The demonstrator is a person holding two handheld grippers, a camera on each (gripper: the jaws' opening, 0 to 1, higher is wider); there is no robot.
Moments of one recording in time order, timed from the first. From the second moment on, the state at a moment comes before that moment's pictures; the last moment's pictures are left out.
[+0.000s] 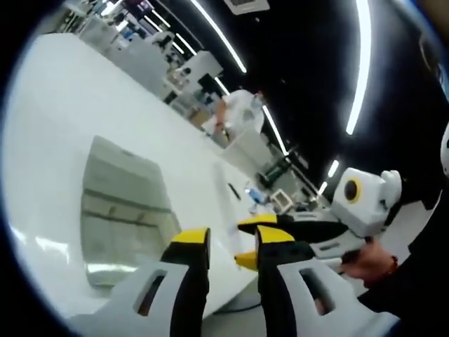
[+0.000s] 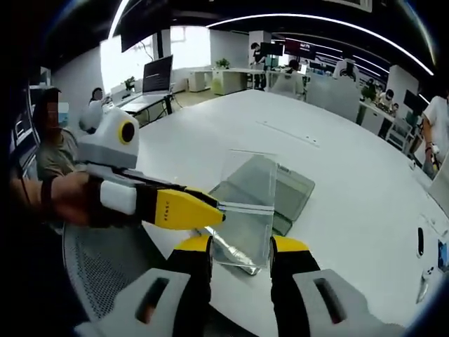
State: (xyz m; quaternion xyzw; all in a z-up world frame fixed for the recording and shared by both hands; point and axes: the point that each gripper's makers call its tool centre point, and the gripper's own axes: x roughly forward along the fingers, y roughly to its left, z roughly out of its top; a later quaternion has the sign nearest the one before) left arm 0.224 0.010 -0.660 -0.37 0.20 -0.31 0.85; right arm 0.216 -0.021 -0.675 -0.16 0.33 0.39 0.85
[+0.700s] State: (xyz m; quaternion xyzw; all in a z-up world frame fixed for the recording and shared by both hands) left arm 0.227 0.014 -0.658 -0.41 0.21 -0.30 0.84; right arm 0.214 -0.016 -0.673 -0.17 0.32 0.39 0.84
